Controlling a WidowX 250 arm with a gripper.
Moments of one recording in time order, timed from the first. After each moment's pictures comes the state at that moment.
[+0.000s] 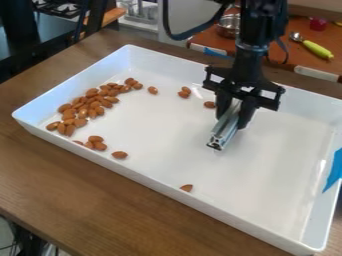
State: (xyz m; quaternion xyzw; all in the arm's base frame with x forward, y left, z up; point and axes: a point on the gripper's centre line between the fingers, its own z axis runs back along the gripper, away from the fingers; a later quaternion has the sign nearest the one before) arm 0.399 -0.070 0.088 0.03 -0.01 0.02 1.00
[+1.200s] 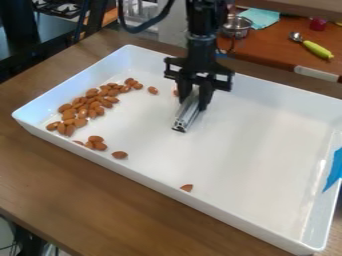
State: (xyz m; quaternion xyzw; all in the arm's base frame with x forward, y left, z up) arm 0.412 0.010 0.076 0.02 -0.03 0.09 1.00
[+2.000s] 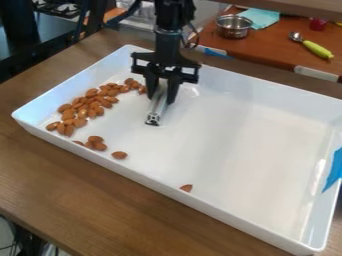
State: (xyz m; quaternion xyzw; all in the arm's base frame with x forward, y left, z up) arm 0.398 0.064 0.078 0.06 0.00 0.19 0.98
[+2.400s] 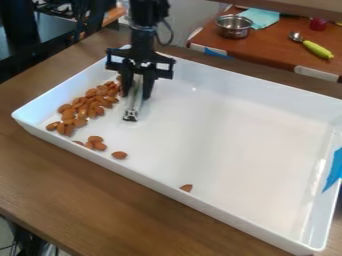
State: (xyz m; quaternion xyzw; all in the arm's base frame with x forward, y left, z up) arm 0.389 0.097 0.079 0.08 0.00 0.25 0.97
